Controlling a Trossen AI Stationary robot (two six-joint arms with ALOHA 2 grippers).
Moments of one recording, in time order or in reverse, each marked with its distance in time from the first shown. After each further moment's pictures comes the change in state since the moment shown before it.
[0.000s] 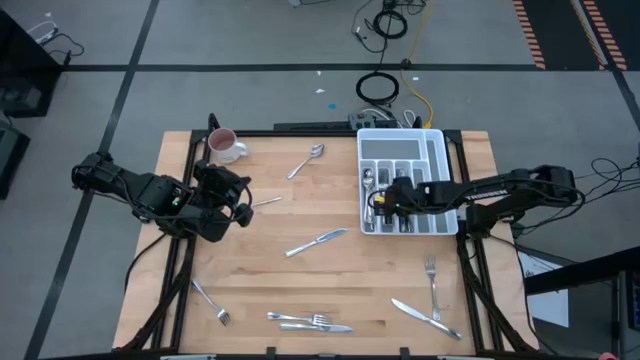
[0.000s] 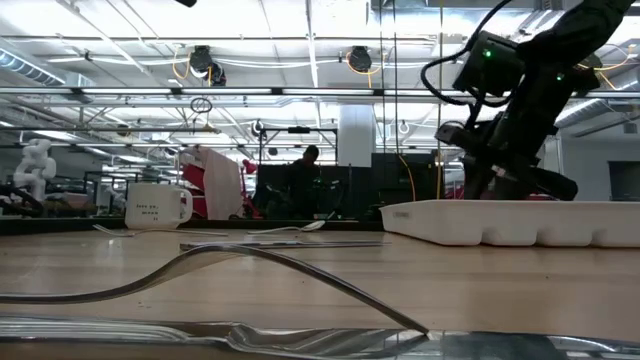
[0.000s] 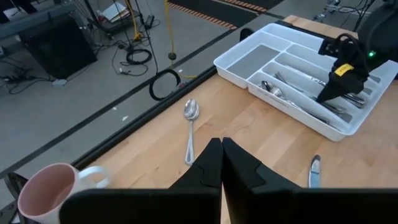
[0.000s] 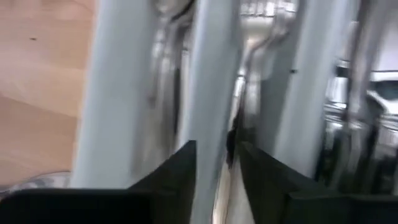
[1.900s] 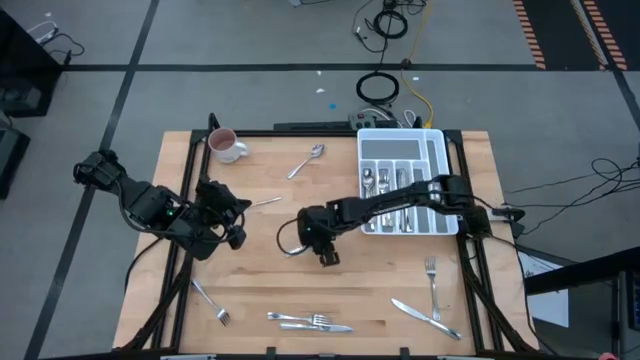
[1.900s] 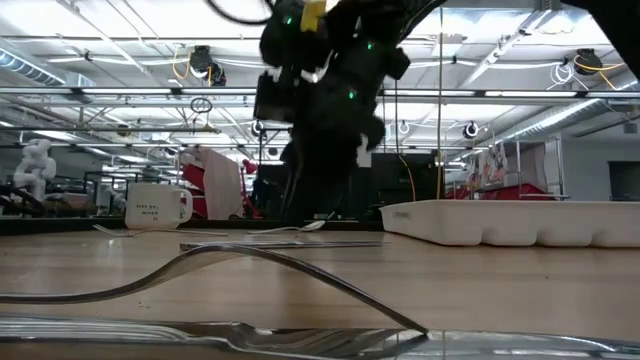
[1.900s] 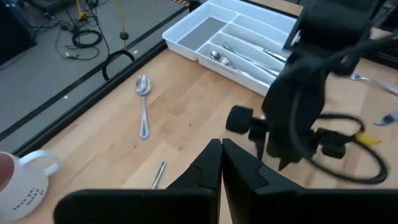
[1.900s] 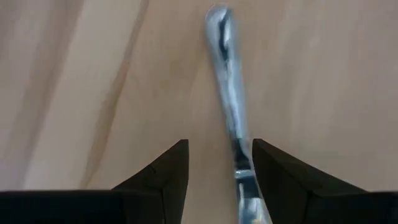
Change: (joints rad) left arm -0.146 0.006 0.000 0.003 0.123 -0.054; right arm 0.189 0.863 1.024 -0.209 -0.355 -1.452
